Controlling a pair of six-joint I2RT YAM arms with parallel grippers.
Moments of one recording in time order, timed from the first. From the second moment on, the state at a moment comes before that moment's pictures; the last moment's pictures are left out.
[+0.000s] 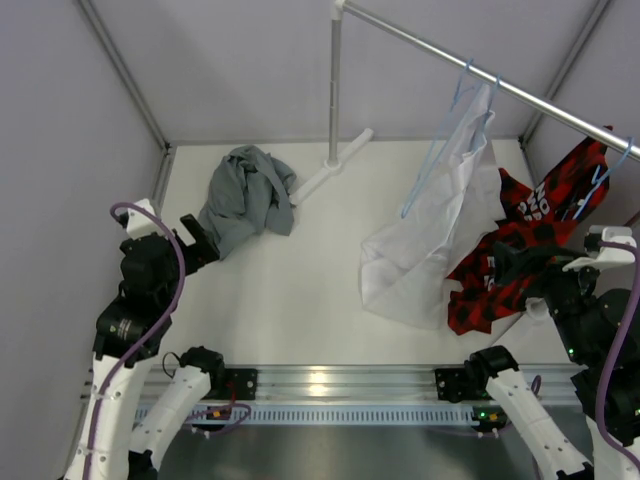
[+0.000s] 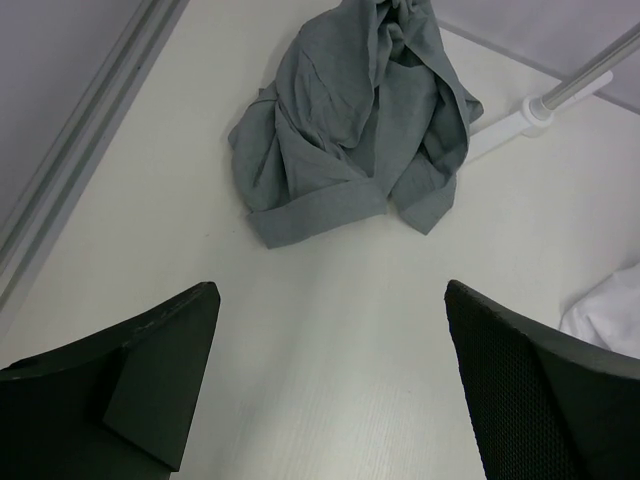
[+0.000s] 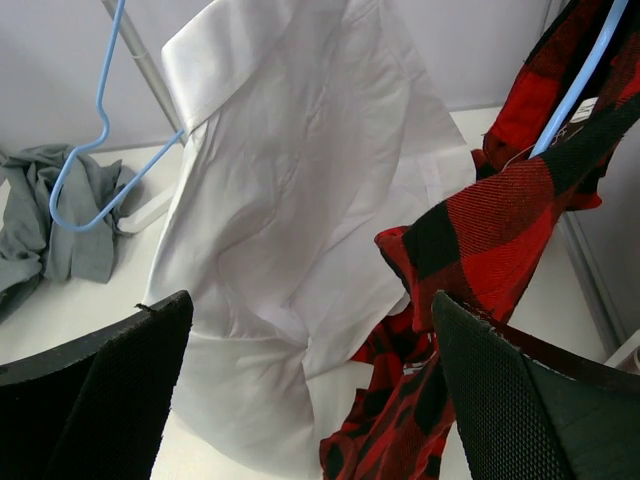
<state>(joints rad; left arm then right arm) -0.23 0.60 1.04 -0.81 -0.37 -0.43 0.27 0.38 1.19 -0.86 0.21 0.18</state>
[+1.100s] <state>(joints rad) -0.13 1.92 1.59 -0.64 -0.40 -0.58 0.27 0.39 1.13 -0.78 -0.42 0.22</state>
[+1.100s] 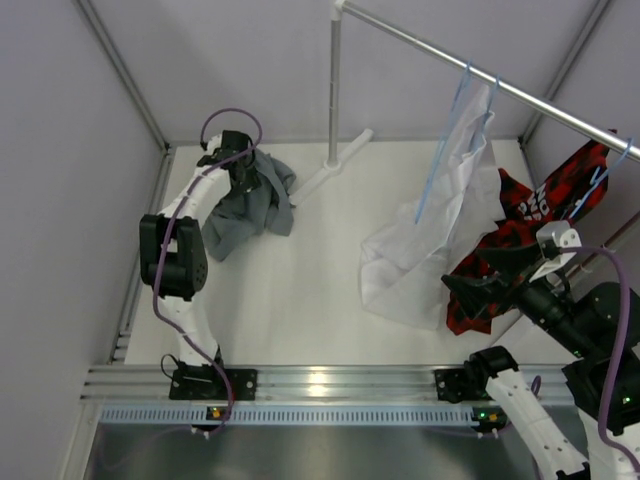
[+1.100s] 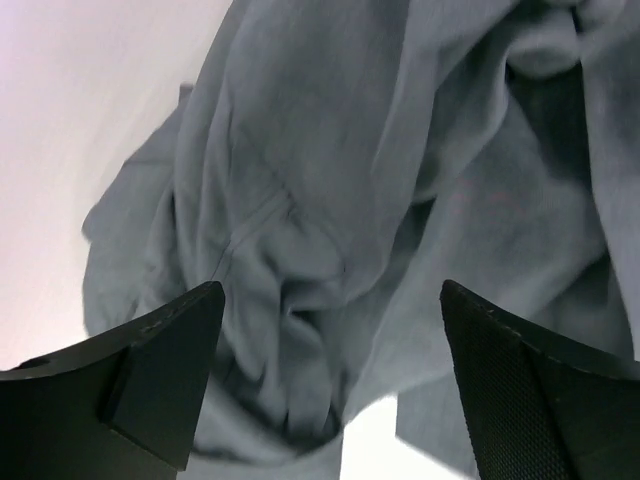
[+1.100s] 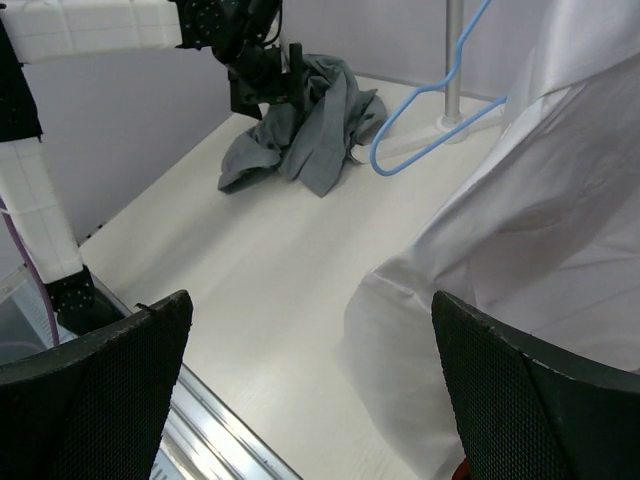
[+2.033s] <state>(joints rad) -0.64 1.25 1.42 -0.70 -0.66 -0.37 0.30 0.64 1.10 -0.32 -0.87 0.40</state>
